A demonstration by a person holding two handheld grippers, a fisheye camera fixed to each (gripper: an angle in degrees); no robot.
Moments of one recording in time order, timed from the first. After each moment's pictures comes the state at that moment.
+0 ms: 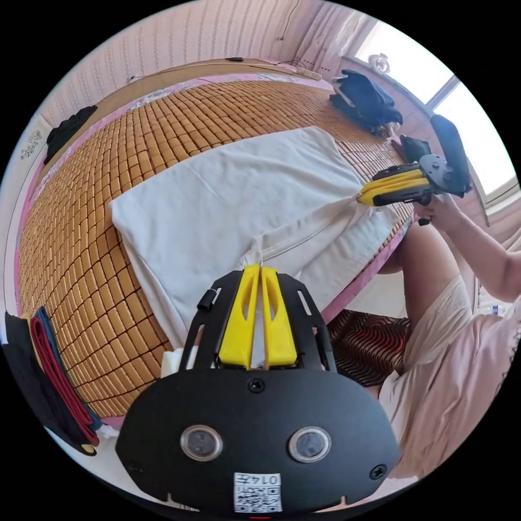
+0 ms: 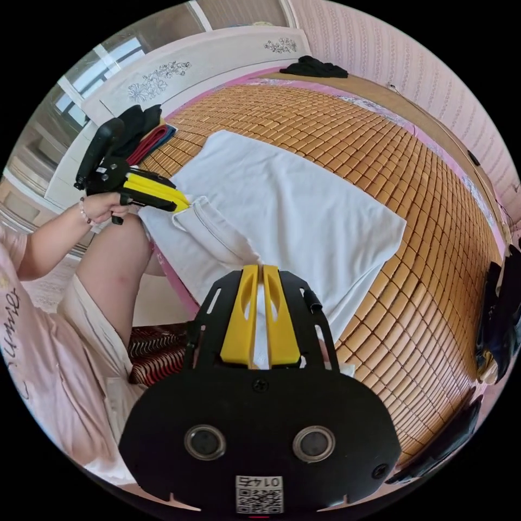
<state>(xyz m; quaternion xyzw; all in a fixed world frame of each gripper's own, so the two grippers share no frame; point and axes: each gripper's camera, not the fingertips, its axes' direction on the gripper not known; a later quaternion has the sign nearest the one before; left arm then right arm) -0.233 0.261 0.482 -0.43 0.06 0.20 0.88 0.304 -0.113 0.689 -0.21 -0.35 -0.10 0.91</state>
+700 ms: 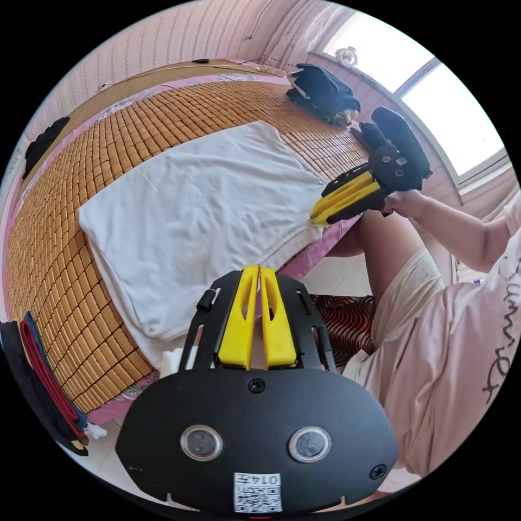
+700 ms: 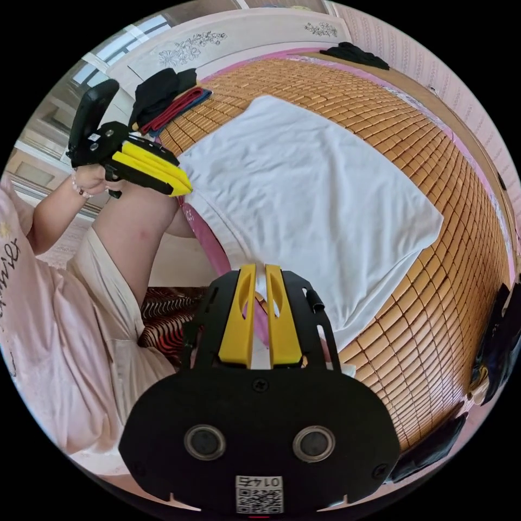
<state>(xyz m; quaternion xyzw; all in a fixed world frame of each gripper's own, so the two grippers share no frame) -0.183 0.339 0.471 -0.44 0.12 0.22 0.86 0.201 -0.111 0.697 -0.28 -0.35 -0.20 0.87</state>
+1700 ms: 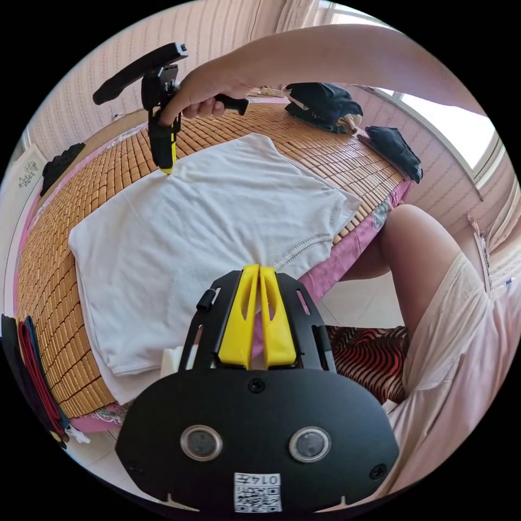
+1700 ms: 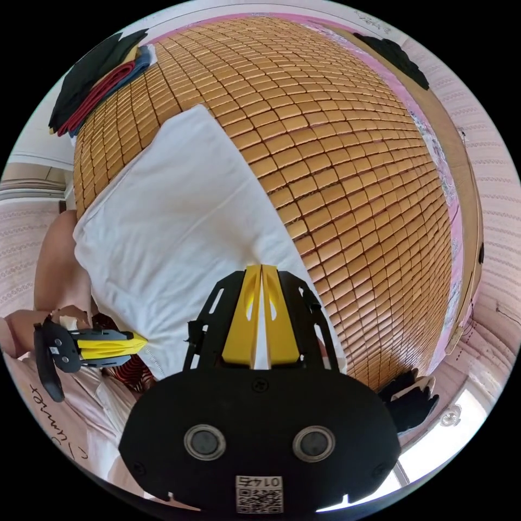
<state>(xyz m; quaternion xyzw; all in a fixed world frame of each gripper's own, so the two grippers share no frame) -0.150 0.481 0.496 -0.35 0.09 0.25 0.90 0.071 -0.313 0.850 -0.35 -0.21 -0.32 0.85</state>
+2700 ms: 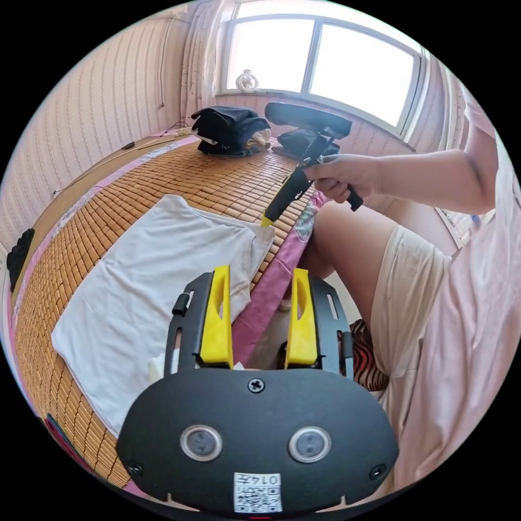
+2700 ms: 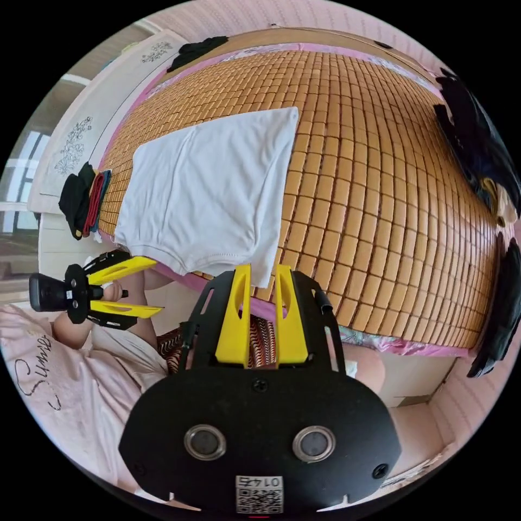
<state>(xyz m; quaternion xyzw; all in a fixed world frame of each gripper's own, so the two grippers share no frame) -0.082 0.536 0.489 -0.29 0.24 0.36 0.85 0.405 -0.054 0.736 -0.35 -0.30 0.13 0.88</state>
